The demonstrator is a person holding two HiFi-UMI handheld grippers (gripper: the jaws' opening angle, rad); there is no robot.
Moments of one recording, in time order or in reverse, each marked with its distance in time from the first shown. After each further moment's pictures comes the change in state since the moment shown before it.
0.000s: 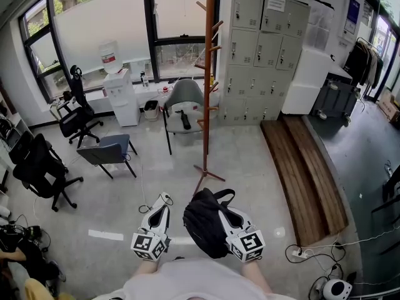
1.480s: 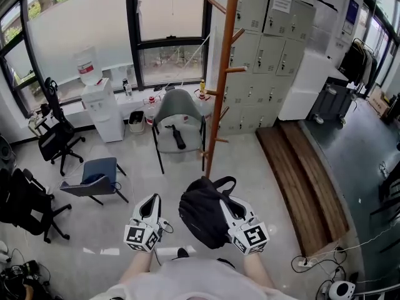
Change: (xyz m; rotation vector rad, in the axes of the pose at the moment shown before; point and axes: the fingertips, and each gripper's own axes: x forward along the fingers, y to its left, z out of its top) left arm 0.242 0.234 0.047 0.041 -0.075 -0.058; right arm 0.274 -0.127 0.066 -0.083 -0.095 -0.089
